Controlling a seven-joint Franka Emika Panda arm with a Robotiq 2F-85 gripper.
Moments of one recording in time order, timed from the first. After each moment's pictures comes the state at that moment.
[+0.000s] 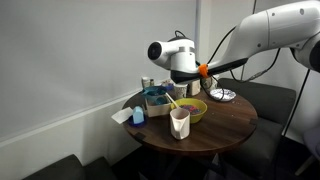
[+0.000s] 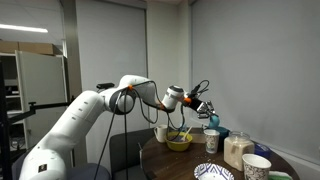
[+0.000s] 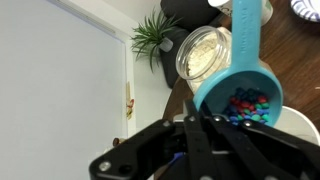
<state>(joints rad) 0.26 0.65 0.01 -1.13 -1.22 1.71 -0.36</state>
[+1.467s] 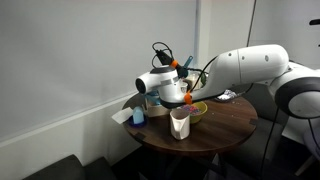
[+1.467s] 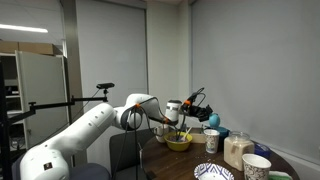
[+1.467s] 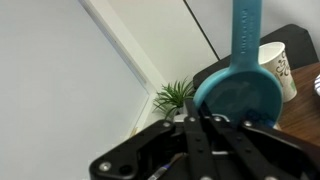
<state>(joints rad) 0.38 0.99 -0.10 -0.81 -1.49 1.47 -0.71</state>
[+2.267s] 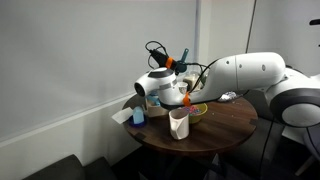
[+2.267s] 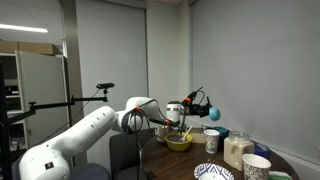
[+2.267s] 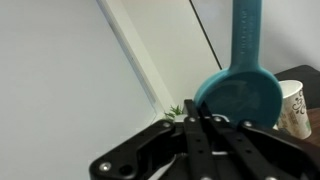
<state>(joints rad) 0.41 1.05 -0.18 -0.72 -1.56 1.47 -0.87</state>
